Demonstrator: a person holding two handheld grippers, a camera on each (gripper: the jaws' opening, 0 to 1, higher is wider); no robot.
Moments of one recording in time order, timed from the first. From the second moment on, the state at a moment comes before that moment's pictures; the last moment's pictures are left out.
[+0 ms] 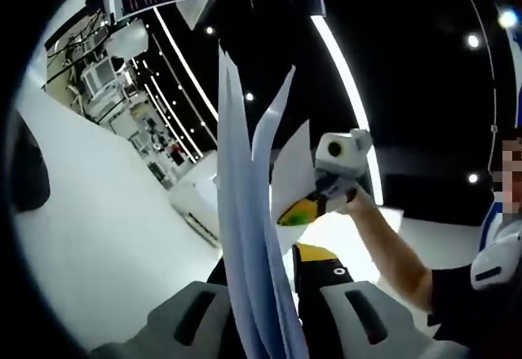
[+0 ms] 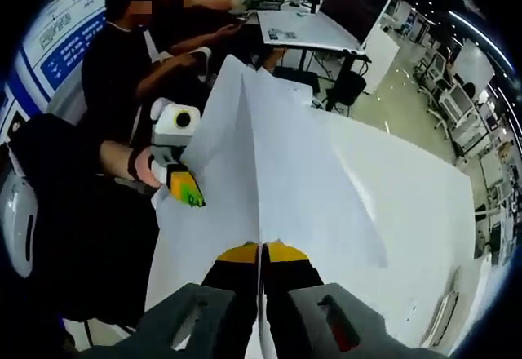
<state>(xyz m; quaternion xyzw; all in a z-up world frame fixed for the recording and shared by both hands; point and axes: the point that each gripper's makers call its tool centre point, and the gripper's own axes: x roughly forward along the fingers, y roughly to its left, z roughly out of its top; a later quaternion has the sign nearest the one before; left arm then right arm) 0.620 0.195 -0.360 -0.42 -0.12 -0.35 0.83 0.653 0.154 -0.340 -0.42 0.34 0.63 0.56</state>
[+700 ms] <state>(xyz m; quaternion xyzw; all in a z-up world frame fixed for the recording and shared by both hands) 0.620 0.191 -0.359 -0.42 -0.12 -0.35 0.83 0.648 0.192 -0.341 -0.40 0.34 0.64 0.56</state>
